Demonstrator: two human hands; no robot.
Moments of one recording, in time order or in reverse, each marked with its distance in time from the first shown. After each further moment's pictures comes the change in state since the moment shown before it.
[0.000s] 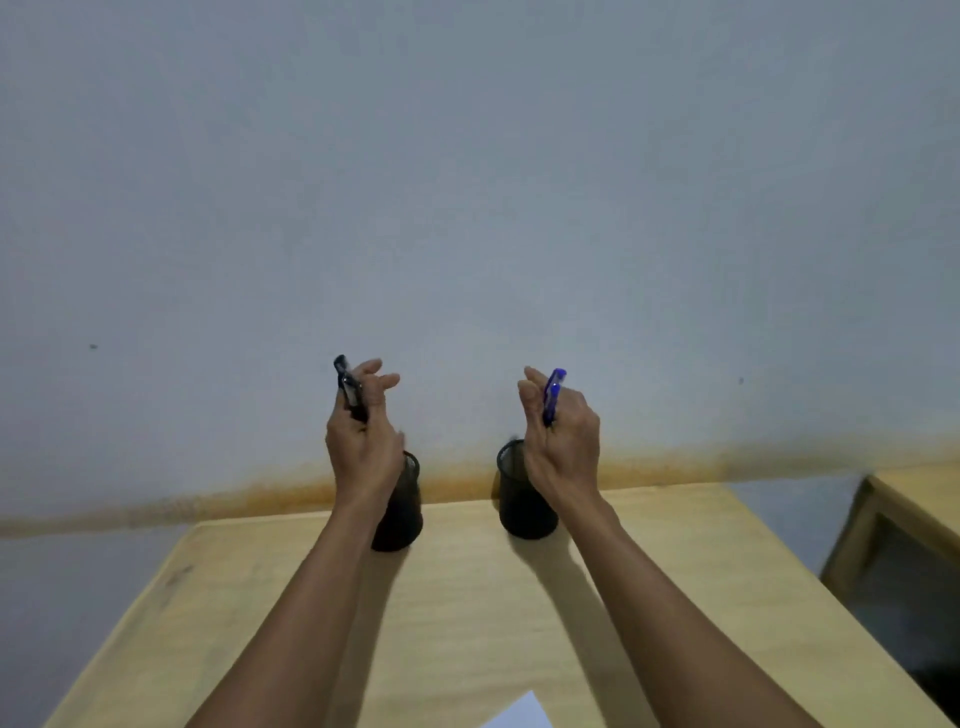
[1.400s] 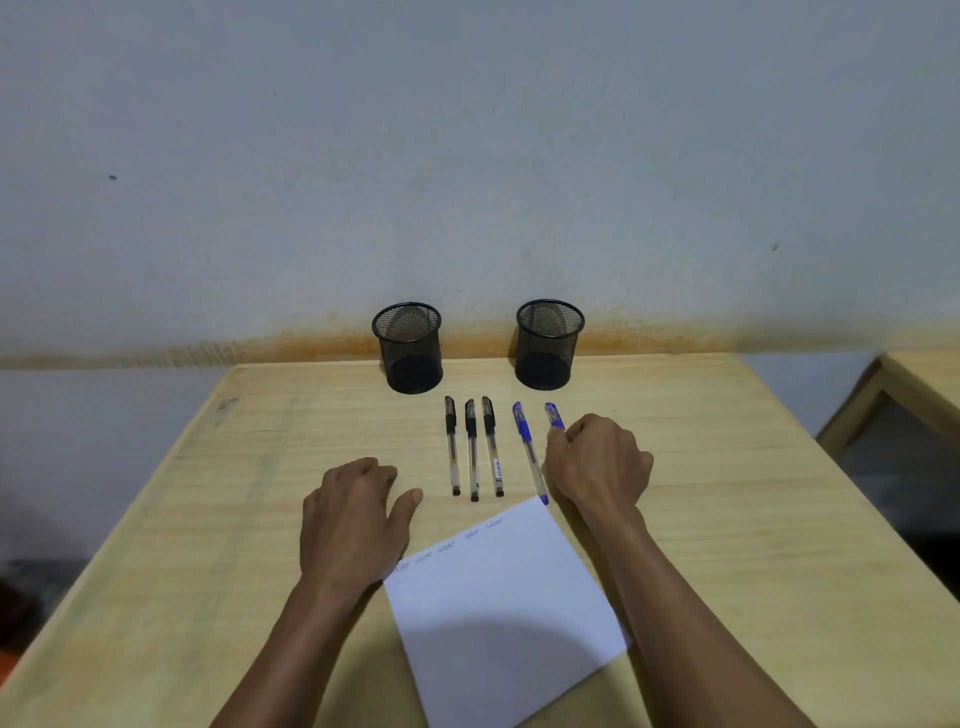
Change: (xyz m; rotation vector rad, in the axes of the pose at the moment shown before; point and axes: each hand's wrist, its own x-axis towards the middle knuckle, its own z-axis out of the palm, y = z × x) left_hand -0.162 -0.072 -0.138 1.189 -0.531 -0.031; right_hand -0.142 0.042 -0.033 -0.745 -0.303 0.481
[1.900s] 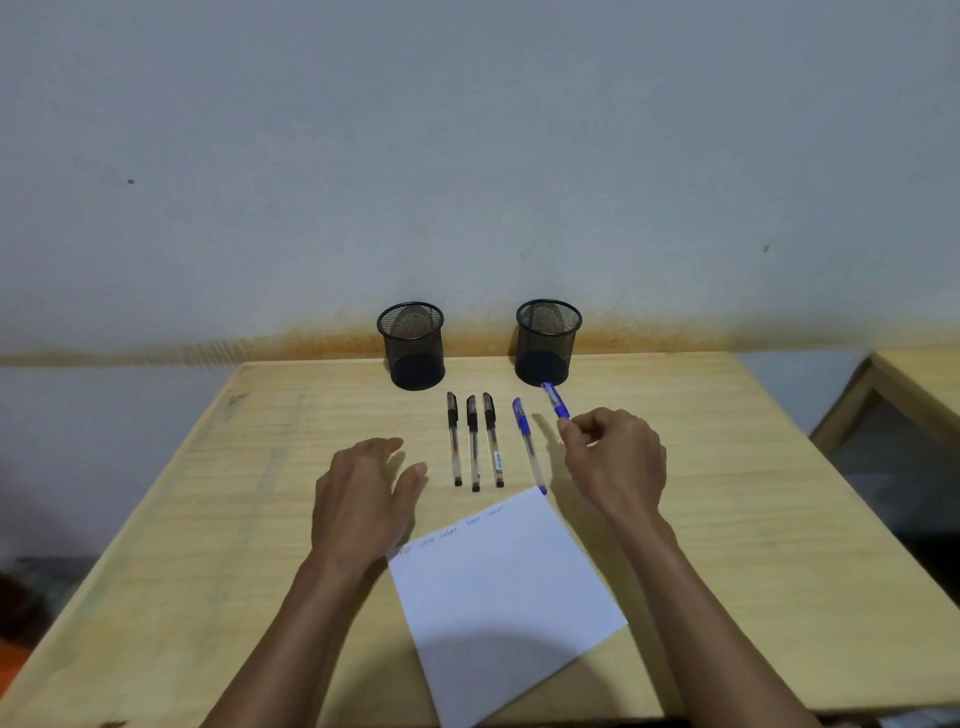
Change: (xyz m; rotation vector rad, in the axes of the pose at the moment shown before) left_hand -0.007 0.018 -0.026 -0.269 0.032 -0.030; right_hand -0.026 0.012 -0.036 0.308 0.070 -0.105
